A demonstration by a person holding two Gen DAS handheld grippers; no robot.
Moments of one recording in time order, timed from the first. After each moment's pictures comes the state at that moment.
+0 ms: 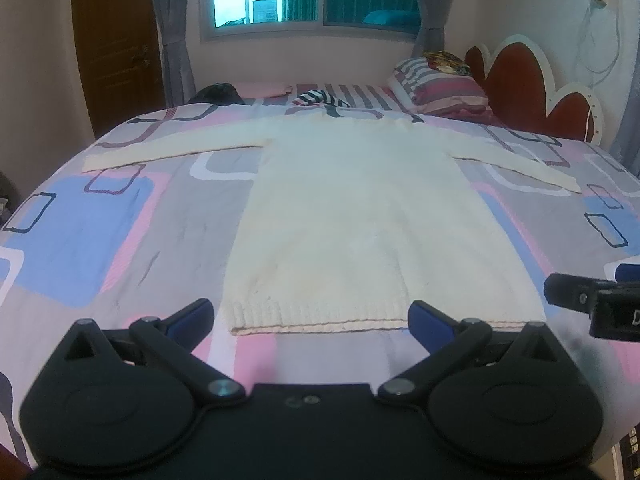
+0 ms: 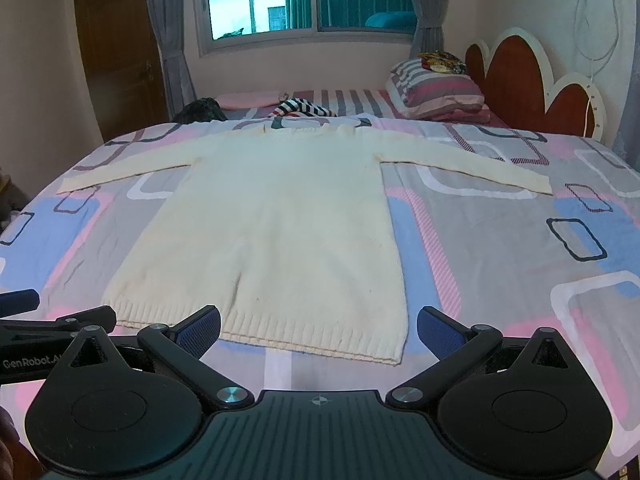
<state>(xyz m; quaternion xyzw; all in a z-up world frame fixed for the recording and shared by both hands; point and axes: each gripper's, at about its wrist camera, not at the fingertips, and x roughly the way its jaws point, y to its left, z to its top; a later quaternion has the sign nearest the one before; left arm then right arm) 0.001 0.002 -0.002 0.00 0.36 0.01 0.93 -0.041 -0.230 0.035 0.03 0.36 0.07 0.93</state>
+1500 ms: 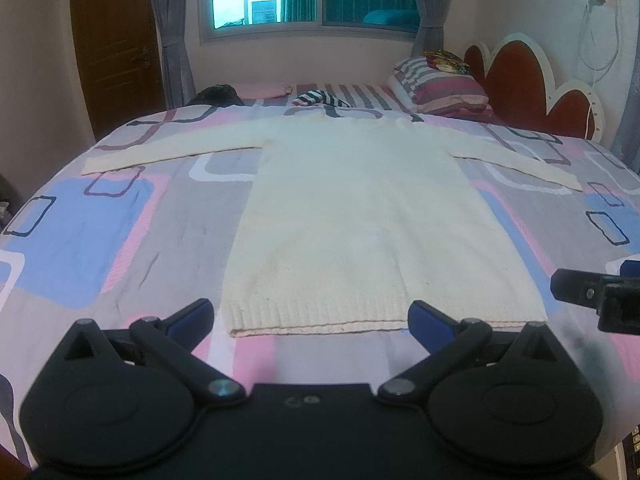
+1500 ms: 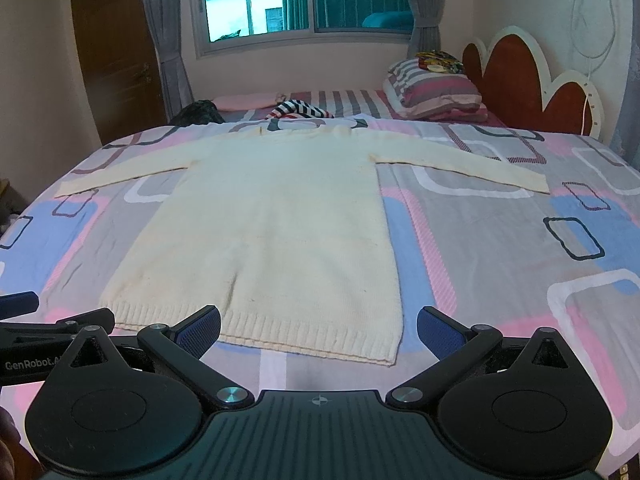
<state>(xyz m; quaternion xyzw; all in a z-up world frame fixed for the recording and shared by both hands) -0.001 -0.002 -0.004 0.01 0.36 0.01 0.93 -0.042 -0.233 0.038 0.04 0.36 0.07 0.93</state>
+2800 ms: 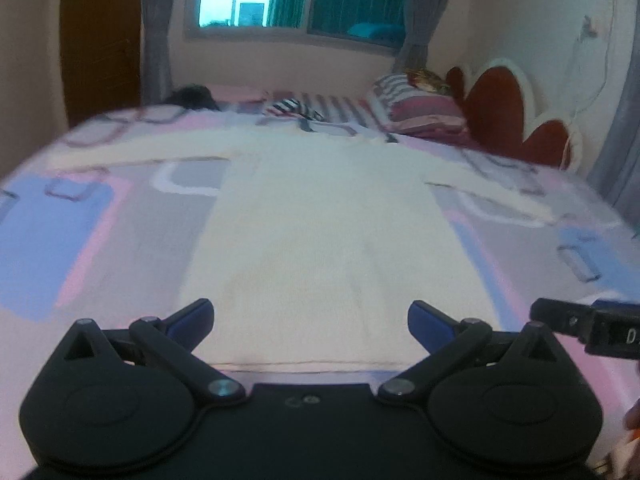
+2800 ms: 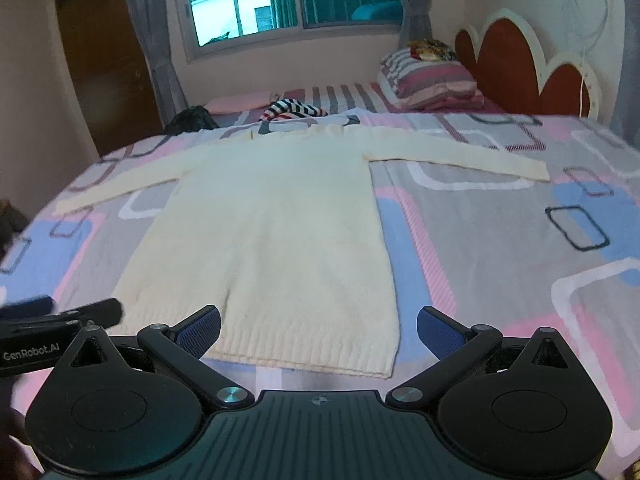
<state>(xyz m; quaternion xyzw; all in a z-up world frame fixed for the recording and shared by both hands) 0.034 -0.001 0.000 -0.05 0.35 -0.04 0.93 -0.018 -0.253 0.044 0.08 0.37 0.07 0.92</state>
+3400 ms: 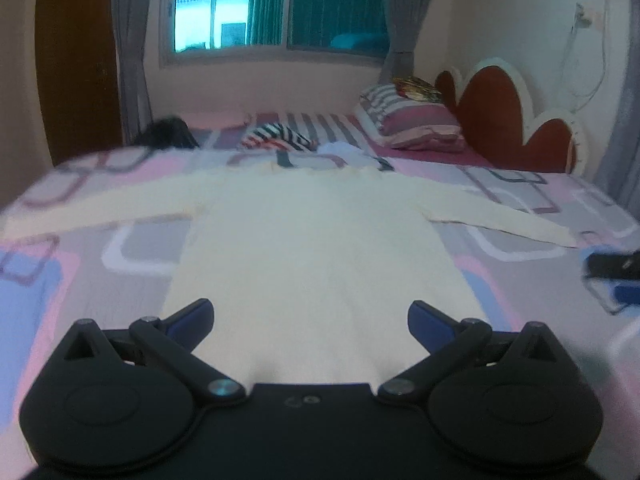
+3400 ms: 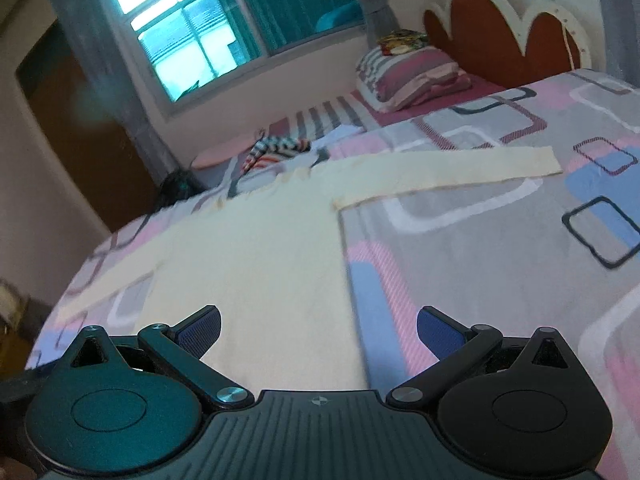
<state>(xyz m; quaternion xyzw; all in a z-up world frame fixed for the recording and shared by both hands) 0.152 -0.035 -0.004 0.00 0.32 -0.04 0.95 0.097 -0.353 0.042 0.21 0.34 0.07 0.91</state>
